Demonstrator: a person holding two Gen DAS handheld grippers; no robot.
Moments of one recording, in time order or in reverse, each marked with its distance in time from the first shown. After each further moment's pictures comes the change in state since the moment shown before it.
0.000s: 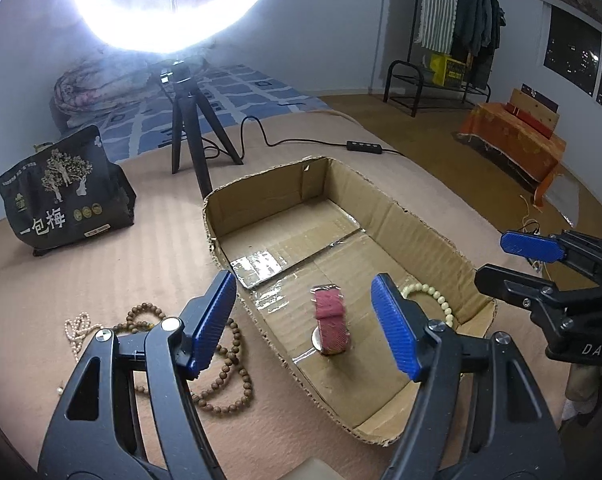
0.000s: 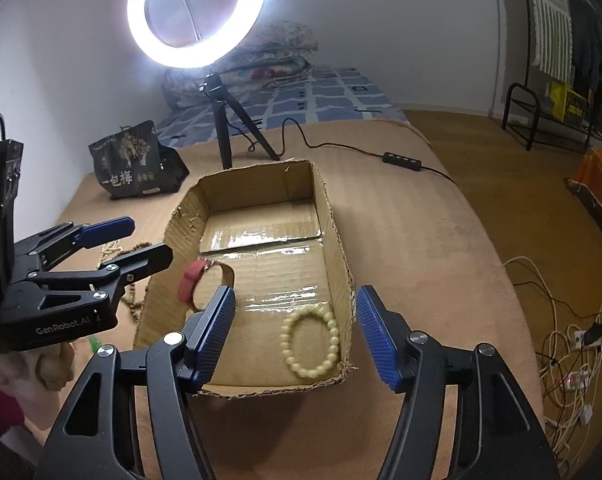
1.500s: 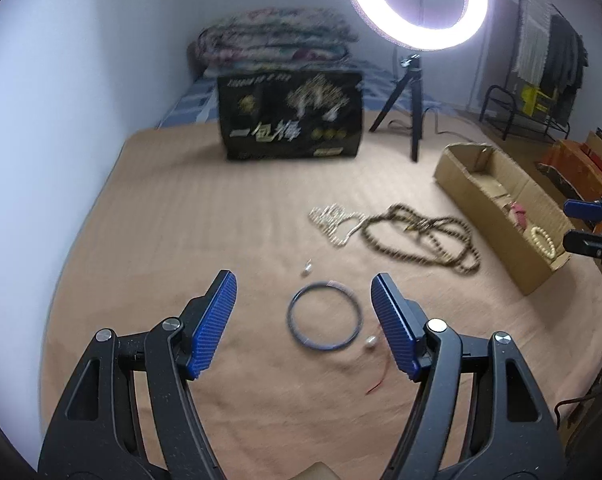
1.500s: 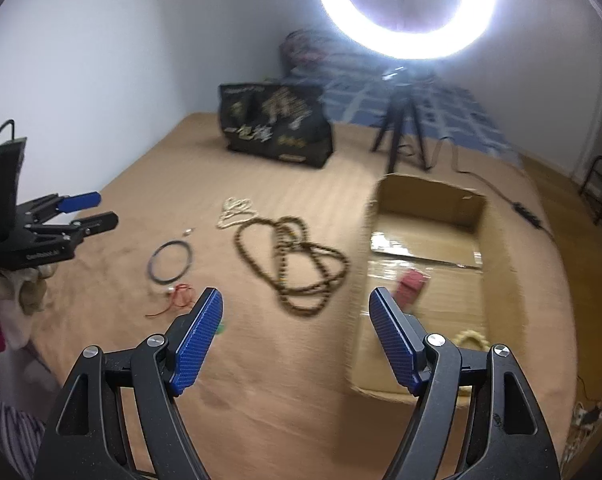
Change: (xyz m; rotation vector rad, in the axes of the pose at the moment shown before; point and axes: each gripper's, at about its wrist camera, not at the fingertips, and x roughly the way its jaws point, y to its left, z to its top) left arm -0.145 0.214 -0.128 -0.225 0.021 0.258; right arm 0.006 0.161 -0.004 -0.312 0.078 0.211
